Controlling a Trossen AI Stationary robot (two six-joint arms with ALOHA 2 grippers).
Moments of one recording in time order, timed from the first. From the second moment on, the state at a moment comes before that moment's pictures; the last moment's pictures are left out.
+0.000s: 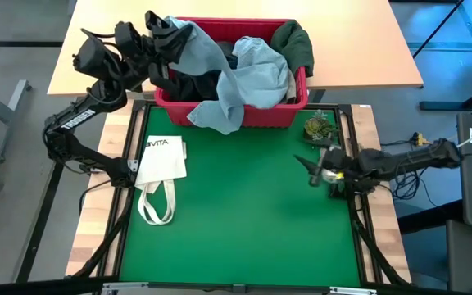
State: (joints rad) left arm 0.38 1.31 1.71 0.25 0.10 -0.07; right arm -0.06 0.65 0.42 0.33 0.55 -0.29
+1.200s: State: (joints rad) left arm 0.38 1.31 1.71 0.23 0.24 -0.08; right arm -0.63 1.31 0.92 0.10 0.36 -0.36
